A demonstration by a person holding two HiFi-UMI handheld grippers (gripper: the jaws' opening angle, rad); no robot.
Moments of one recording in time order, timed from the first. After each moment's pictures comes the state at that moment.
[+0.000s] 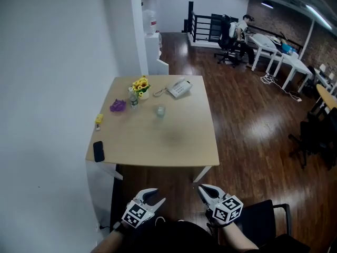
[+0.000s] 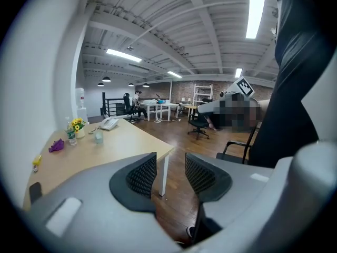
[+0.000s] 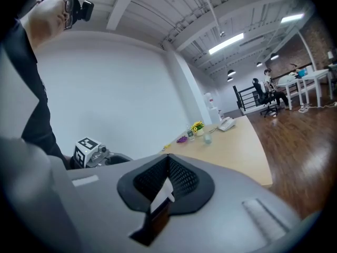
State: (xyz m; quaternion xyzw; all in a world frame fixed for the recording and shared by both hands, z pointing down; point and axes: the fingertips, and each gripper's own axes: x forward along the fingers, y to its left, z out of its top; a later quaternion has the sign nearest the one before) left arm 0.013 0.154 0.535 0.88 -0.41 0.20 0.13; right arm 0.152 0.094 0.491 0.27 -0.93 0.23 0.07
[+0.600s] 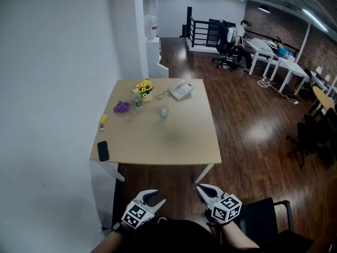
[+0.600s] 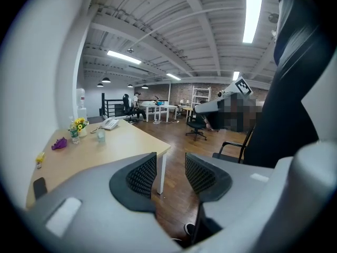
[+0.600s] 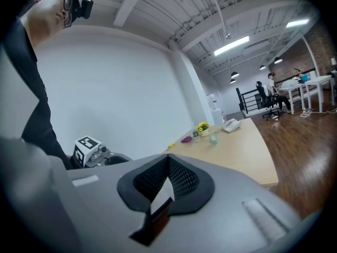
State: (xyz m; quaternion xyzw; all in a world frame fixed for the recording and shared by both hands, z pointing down) left arm -0.015 0.195 0.525 0.88 -0.41 0.19 0.13; right arm 0.115 0.134 0.475 0.27 -0.94 0.21 0.07
